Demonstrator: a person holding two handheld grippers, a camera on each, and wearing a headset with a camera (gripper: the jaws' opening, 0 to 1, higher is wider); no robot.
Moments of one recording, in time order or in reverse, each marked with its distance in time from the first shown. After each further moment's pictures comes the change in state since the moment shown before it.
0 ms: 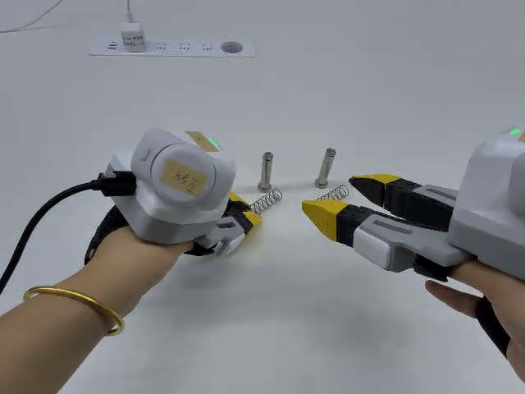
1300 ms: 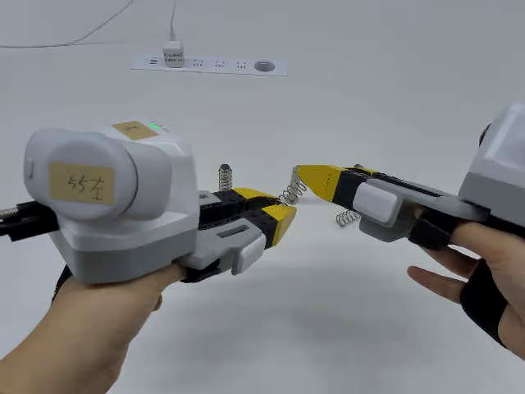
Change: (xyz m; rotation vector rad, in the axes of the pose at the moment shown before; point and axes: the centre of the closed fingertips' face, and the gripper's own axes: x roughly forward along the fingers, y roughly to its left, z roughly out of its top) left arm -0.086 -0.028 0.053 -0.281 -0.317 -0.003; right arm 0.020 0.040 0.038 0.361 -0.072 0.191
